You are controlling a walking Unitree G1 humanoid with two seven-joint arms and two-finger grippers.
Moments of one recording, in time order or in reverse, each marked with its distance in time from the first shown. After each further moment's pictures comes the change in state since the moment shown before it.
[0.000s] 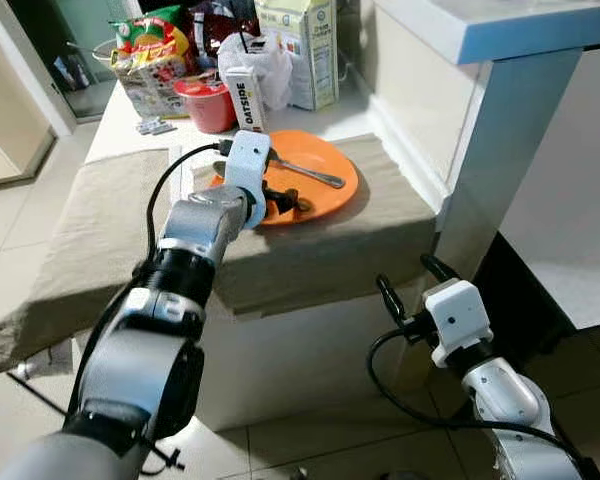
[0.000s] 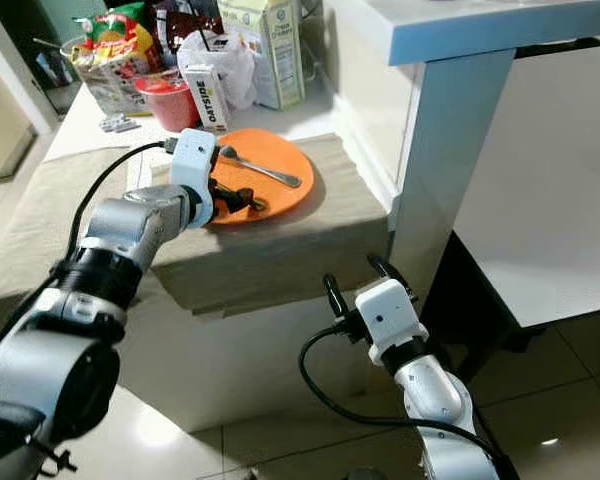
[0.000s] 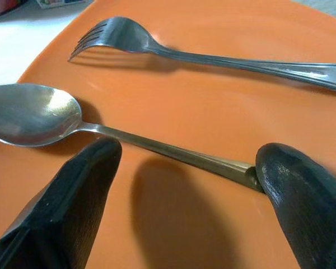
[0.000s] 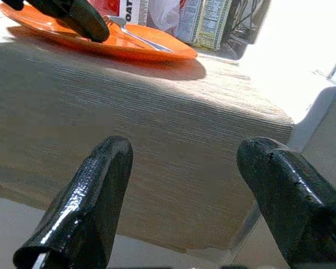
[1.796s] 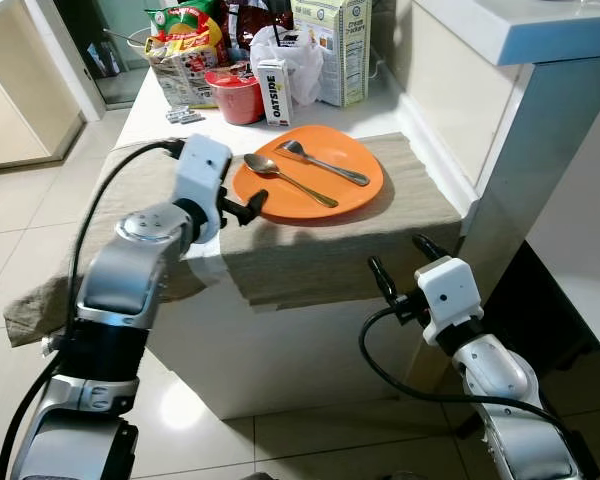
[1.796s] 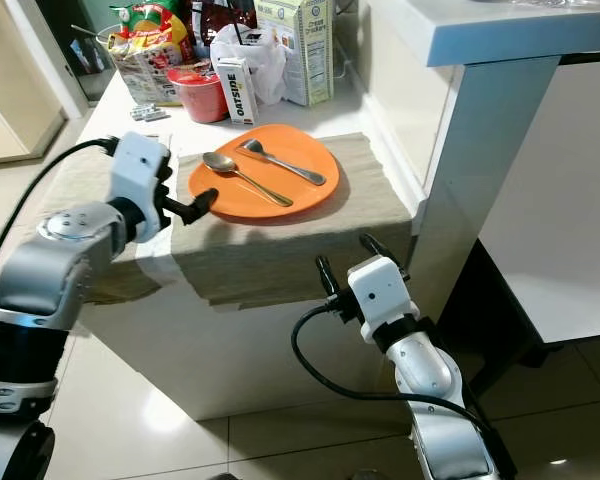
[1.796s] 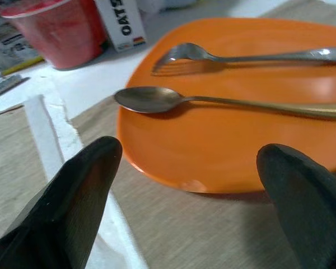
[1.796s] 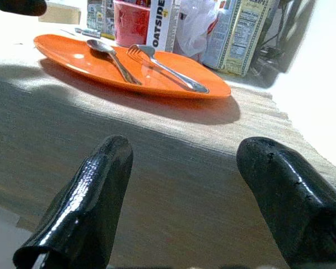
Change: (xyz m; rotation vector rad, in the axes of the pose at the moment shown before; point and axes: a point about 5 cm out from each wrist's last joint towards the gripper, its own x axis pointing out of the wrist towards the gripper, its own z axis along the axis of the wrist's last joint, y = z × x) left arm -0.059 0.025 -0.011 0.189 -0.181 -0.046; right arm 0.019 -0.002 0.010 0.010 -0.040 0.005
